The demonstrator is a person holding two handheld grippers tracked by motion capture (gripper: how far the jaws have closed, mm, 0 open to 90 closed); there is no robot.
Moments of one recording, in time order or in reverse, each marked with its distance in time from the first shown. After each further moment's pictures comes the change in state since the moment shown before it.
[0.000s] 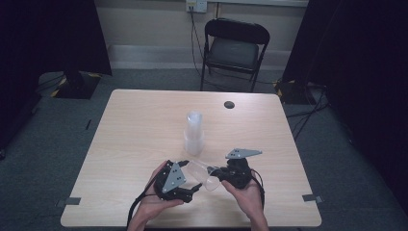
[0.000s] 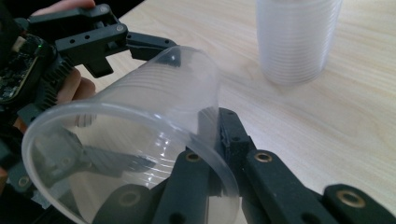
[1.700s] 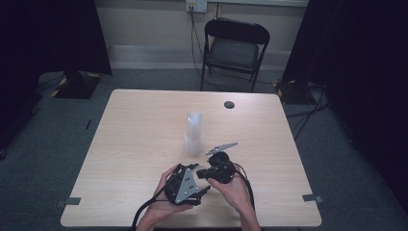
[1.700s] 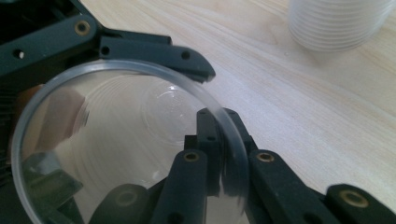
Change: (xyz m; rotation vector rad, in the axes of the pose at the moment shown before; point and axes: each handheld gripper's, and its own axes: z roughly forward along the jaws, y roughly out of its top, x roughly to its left) left arm -0.022 0.009 0.013 -0.021 0.024 0.115; right arm 0.008 0.017 0.044 0.231 -0.003 0.034
